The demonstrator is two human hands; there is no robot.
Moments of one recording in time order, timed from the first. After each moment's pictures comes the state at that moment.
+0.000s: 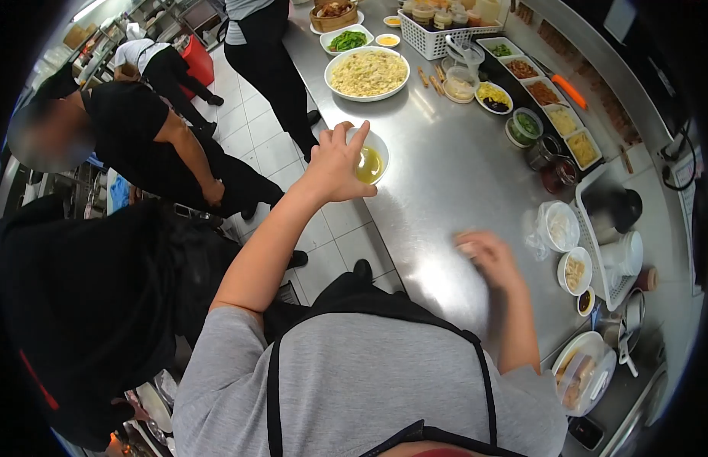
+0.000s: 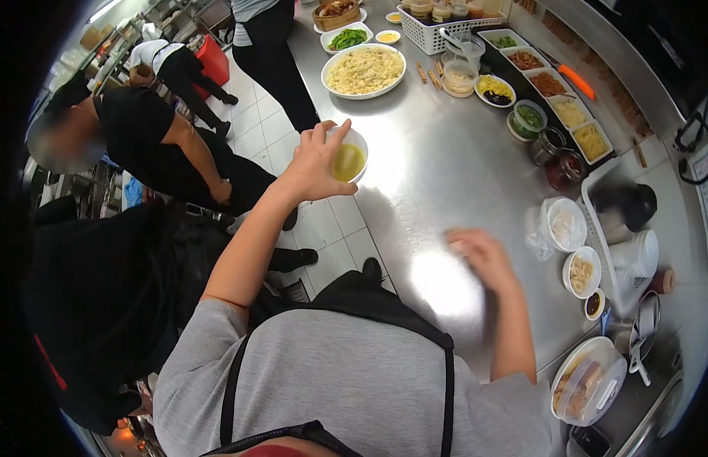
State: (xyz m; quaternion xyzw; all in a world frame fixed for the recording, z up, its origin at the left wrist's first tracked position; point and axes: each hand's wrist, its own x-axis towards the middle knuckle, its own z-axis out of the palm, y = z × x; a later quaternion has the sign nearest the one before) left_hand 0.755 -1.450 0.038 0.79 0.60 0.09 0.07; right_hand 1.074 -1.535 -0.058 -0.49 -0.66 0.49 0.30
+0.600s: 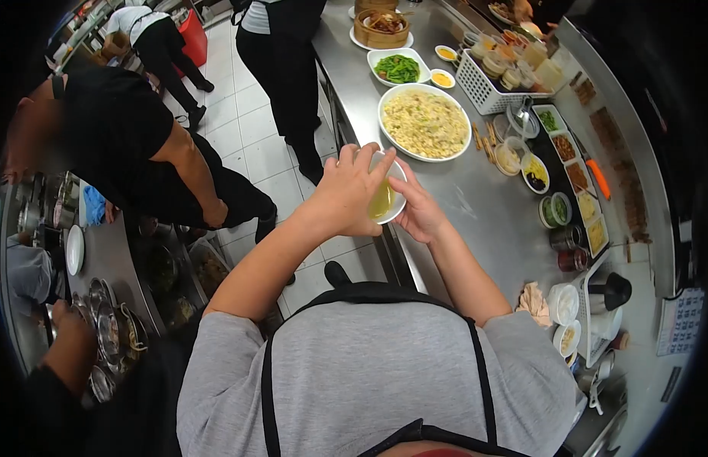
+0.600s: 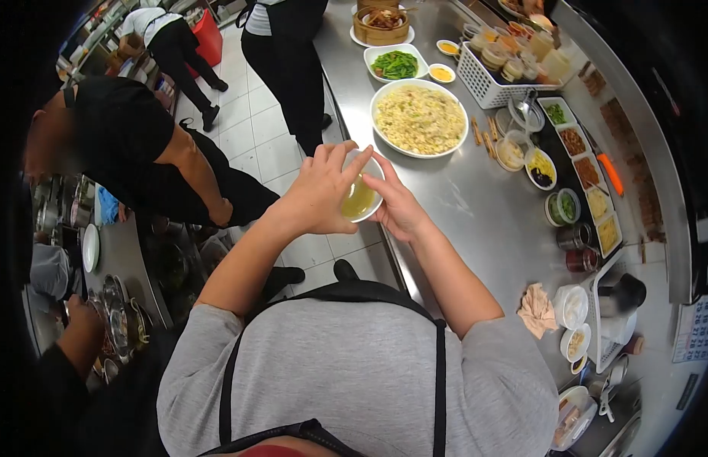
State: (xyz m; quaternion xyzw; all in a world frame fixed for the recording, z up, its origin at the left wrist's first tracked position) left_hand 0.616 -1.355 0.052 0.84 0.53 0.08 0.05; right_hand 0.776 -1.327 -0.006 -0.24 -0.35 0.84 0.33
